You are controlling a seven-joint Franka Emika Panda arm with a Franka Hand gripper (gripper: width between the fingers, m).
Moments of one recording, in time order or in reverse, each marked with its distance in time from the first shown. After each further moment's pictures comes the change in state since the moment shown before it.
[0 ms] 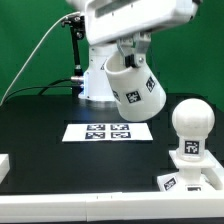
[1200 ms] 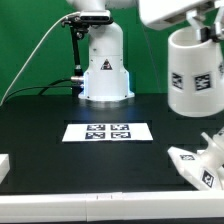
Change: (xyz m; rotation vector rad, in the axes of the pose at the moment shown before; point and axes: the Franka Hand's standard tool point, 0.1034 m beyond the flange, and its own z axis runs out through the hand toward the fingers) arm -0.046 -0.115 0.004 0.133 0.130 0.021
